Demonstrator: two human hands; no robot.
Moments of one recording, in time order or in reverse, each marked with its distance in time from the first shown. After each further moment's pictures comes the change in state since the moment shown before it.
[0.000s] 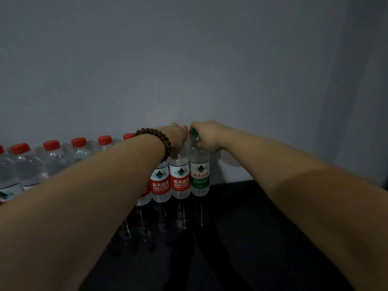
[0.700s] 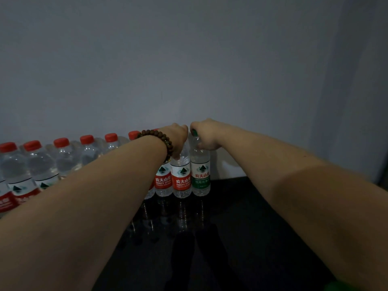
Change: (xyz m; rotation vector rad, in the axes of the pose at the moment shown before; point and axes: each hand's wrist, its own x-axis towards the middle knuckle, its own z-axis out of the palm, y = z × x) left_hand -0.022 0.001 0.002 -0.009 0.032 0.013; right_hand -0.022 -0.018 -0.016 -0.097 -0.044 -0.004
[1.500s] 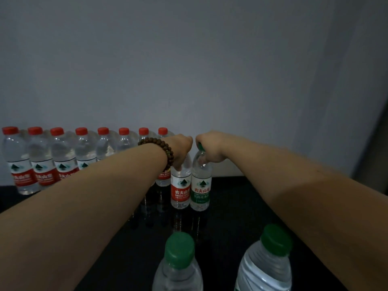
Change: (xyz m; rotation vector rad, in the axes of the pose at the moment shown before) left_hand -0.090 0.019 -0.016 -0.036 -0.060 0.063; right_hand -0.091 -0.035 -0.036 -0.114 -0.144 -0.006
